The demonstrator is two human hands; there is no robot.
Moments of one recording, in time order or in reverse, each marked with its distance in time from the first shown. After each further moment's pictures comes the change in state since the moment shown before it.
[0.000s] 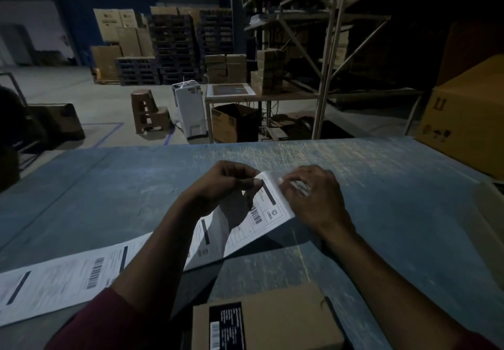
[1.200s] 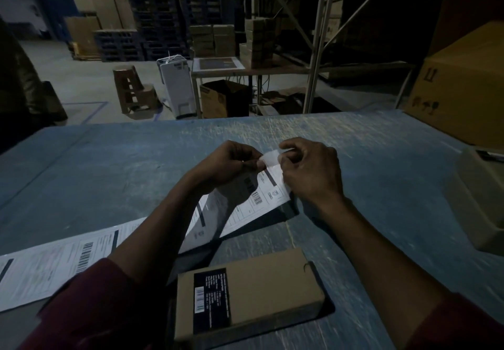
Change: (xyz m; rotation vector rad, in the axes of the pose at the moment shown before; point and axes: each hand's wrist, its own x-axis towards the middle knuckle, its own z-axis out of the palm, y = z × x) left_hand 0.007 -0.005 0.033 0.258 -0.044 0.061; right_hand -0.008 -0.011 -0.020 -0.038 0.010 0.094
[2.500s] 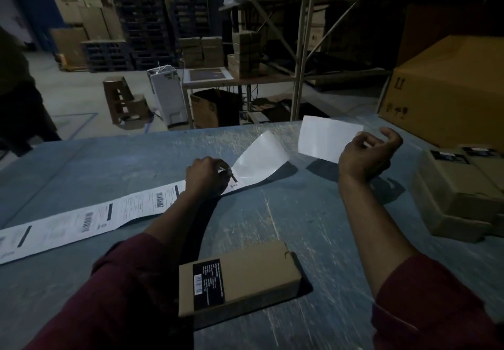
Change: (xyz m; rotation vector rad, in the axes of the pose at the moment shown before) left_hand 0.018 -0.064 0.004 0.782 0.480 -0.132; right_hand 0.042 0.069 -0.055 0.409 0.873 0.461
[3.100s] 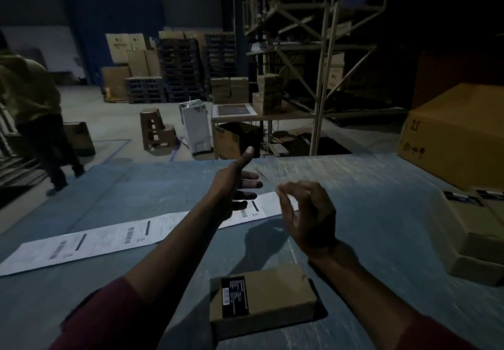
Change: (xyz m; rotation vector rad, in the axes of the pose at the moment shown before) left_hand -0.059 0.089 -0.153 -1.079 -0.316 -0.572; right_hand -0.118 -0.029 -0.028 0.048 -0.453 -1.171
